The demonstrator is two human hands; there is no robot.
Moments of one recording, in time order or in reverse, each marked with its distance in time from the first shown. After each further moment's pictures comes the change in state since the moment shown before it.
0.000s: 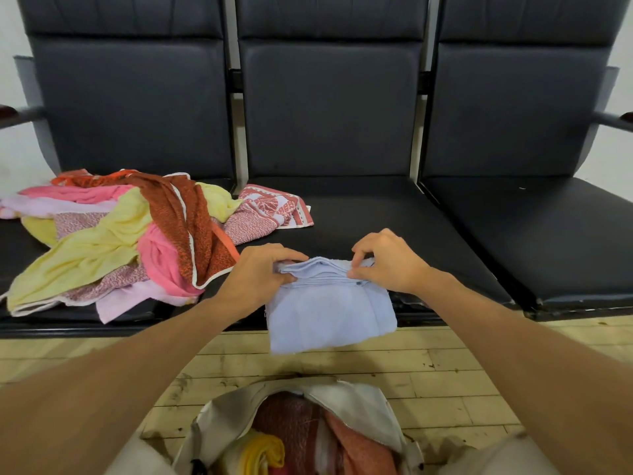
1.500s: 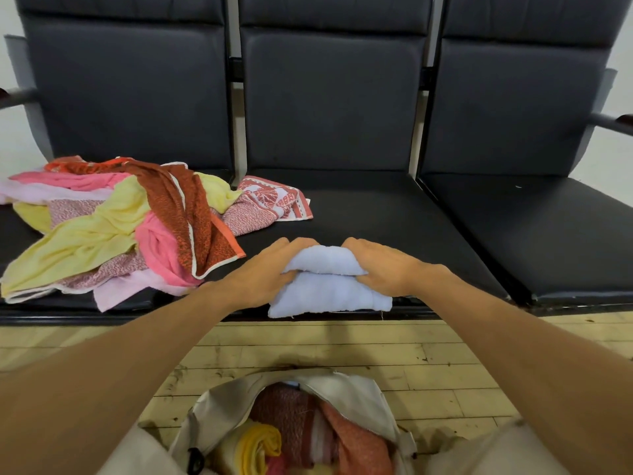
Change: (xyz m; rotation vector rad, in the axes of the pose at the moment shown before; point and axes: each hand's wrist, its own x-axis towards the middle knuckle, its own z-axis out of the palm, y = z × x) left_hand -0.001 -0.005 -0.002 -0.043 -0.400 -0.011; right_hand 0.001 -0.005 0.007 -0.195 -0.224 -0.130
